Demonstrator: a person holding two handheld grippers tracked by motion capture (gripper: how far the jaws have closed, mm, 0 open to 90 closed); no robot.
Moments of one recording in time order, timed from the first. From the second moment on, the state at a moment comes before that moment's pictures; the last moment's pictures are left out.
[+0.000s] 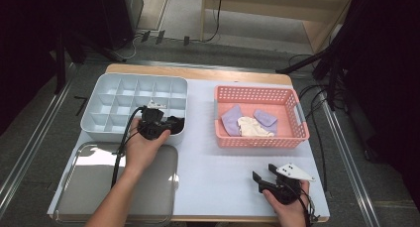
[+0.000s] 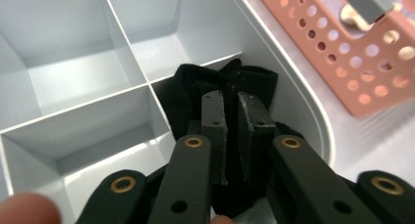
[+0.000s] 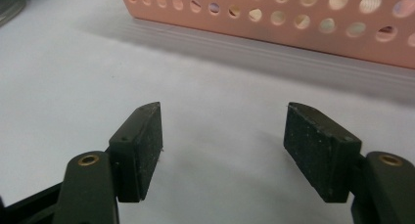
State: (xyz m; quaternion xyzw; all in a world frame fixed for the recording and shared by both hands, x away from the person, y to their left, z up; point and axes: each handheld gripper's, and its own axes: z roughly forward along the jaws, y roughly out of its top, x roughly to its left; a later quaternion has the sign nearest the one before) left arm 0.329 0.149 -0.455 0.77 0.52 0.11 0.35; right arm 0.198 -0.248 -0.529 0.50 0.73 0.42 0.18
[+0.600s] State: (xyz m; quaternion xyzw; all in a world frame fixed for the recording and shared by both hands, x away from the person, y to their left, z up) left arm 0.321 0.152 -0.455 0.75 0.51 0.11 0.40; right arm 0.198 -0.248 -0.529 0.50 0.73 0.43 0.18
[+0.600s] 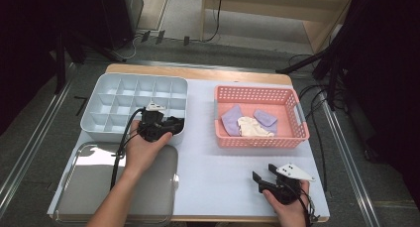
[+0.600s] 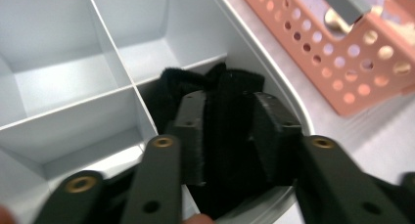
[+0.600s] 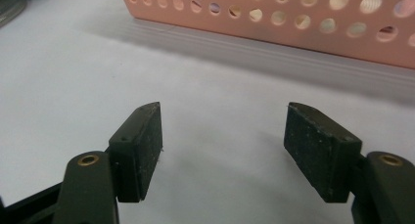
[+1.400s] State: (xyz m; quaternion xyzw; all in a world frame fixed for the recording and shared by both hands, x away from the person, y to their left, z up) left arm 0.228 0.164 -0.454 0.74 0.43 0.14 0.51; right arm 0.195 -0.251 -0.527 0.50 0.72 0.44 0.19
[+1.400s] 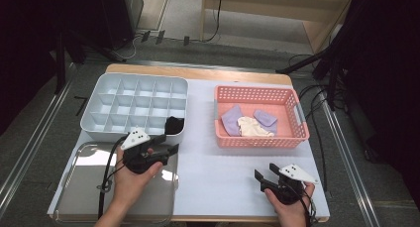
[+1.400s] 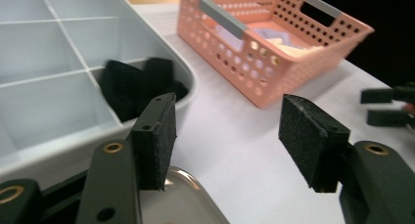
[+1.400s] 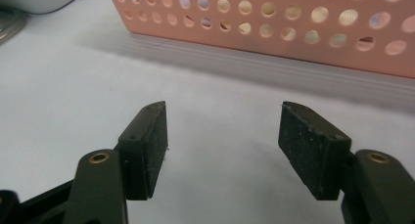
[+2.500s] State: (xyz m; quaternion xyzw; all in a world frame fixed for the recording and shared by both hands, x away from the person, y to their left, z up) left arm 0.200 0.178 -0.504 0.74 0.43 0.15 0.50; right arm 0.198 -0.246 -0.508 0.49 0.70 0.47 0.21
